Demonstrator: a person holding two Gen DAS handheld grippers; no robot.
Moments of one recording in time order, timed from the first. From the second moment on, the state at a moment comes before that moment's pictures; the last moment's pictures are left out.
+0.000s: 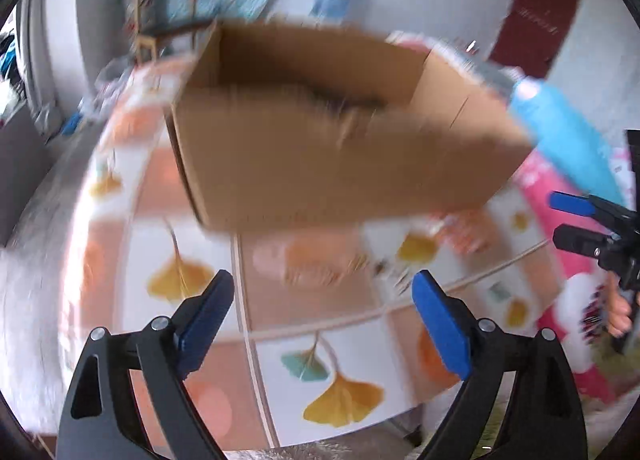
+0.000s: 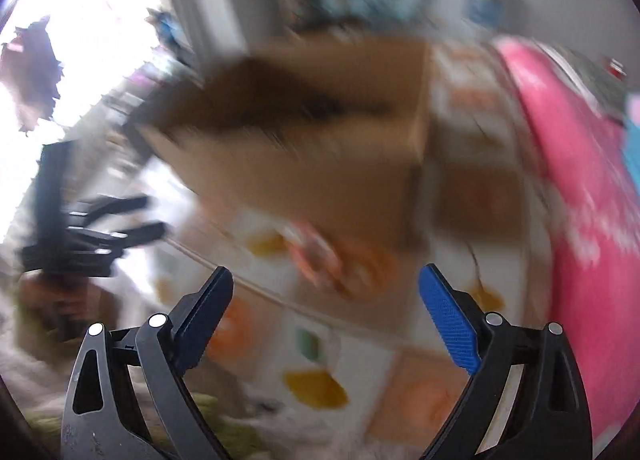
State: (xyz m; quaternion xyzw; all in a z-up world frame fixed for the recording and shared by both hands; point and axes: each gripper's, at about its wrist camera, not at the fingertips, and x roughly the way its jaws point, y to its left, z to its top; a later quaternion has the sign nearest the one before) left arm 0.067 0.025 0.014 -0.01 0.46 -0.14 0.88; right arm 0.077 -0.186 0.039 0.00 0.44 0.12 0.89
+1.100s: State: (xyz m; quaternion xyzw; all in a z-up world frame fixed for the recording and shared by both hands) left arm 0.064 -0.006 -0.025 0.08 0.43 -0.14 0.89; right arm 0.091 -0.165 -0.023 -0.02 0.49 0.03 0.87
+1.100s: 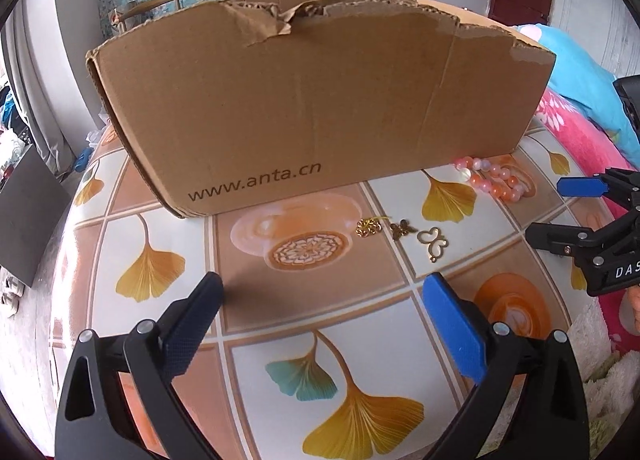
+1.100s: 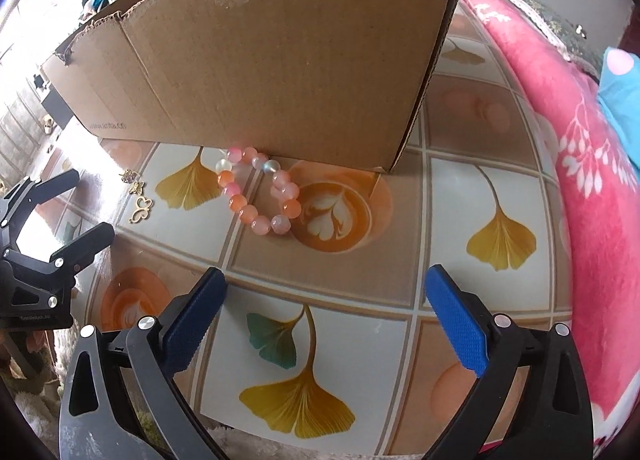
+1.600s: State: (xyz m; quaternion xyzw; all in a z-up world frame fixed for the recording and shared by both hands) left arm 0.057 -0.007 -0.026 0.07 0.42 -0.13 0.90; right arm 0.086 -0.165 -0.025 -0.02 0.48 0.03 0.88
